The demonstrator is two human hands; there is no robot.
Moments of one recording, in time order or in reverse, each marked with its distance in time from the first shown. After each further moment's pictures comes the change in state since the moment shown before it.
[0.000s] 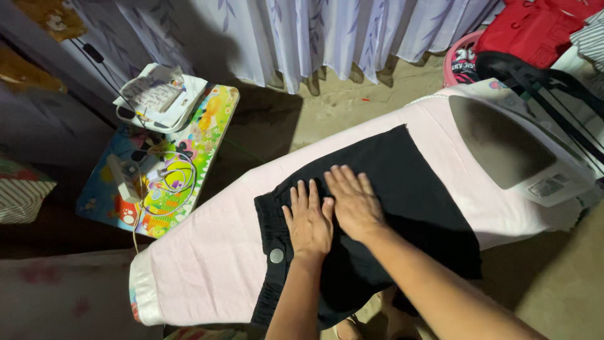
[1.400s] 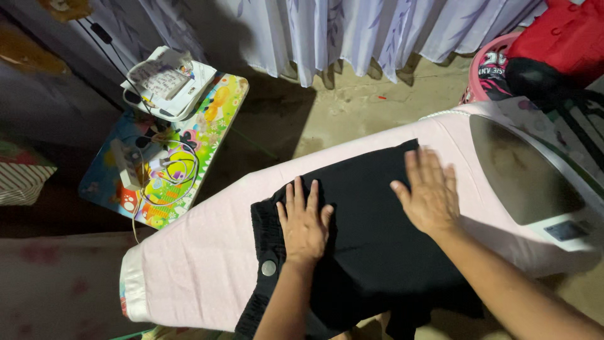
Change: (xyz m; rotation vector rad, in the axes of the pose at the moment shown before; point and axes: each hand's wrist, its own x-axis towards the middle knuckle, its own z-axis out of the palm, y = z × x) left_hand 0.027 -0.004 0.013 0.136 0.174 0.059; right_hand -0.003 0.147 -0.010 -0.029 0.054 0.272
